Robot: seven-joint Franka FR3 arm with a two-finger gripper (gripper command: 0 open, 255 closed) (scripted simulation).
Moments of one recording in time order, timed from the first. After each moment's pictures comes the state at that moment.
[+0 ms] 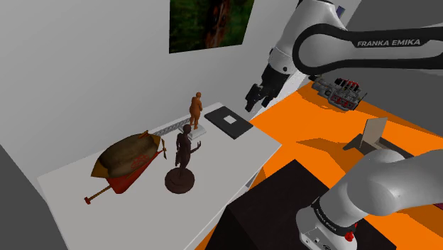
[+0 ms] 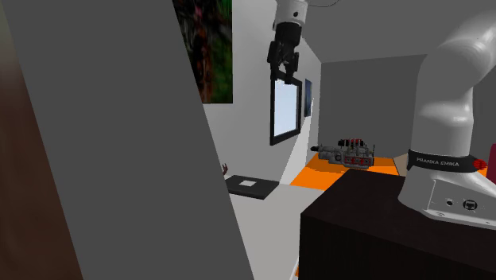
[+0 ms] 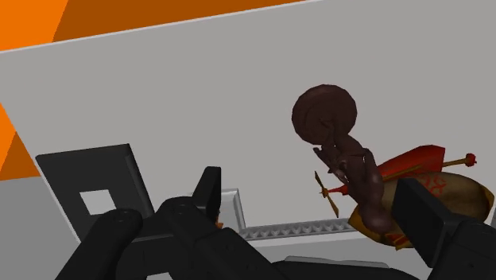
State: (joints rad) arm 0.03 -0.59 0.19 -2.52 0.13 2.07 0.12
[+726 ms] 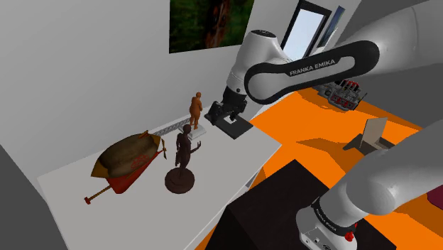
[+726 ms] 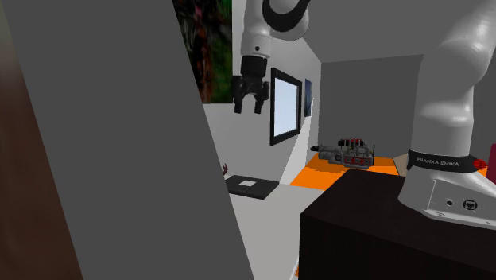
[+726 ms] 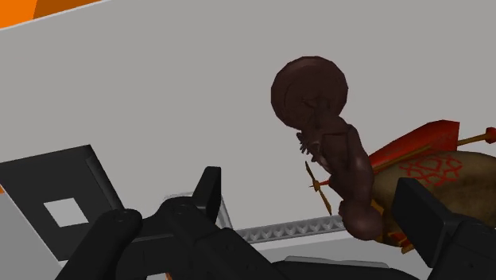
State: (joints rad) arm 0.01 -0.20 0.36 -2.44 0.06 2.38 0.38
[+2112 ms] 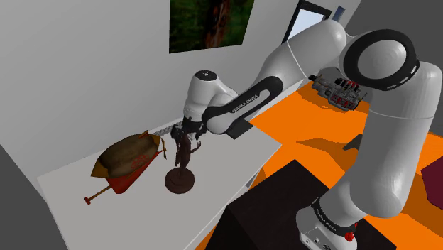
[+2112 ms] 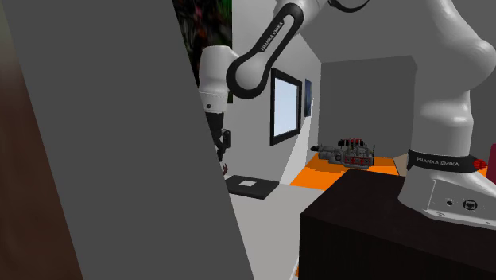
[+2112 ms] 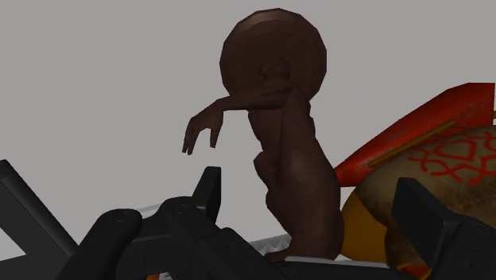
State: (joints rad) arm 0.12 0.43 0.32 -2.09 -0.37 2.62 0.88
